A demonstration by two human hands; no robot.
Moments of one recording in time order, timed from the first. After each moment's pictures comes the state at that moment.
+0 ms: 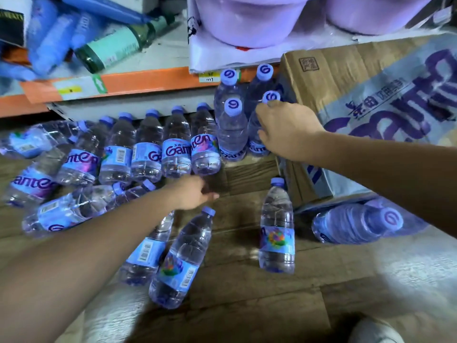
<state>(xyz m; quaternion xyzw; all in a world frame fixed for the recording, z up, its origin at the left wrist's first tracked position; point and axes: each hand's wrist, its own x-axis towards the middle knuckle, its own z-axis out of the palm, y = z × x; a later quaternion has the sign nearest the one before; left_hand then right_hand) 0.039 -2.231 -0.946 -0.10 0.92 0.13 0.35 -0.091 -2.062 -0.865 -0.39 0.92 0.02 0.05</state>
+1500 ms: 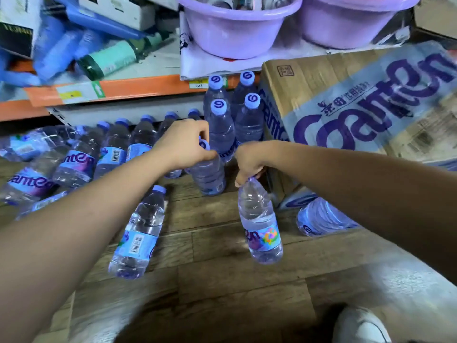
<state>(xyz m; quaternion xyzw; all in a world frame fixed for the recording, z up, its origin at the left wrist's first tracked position) 0.015 -2.211 -0.864 -0.09 0.97 0.21 0.04 -0.063 -2.080 -0.892 -0.36 0.84 0.13 0.39</state>
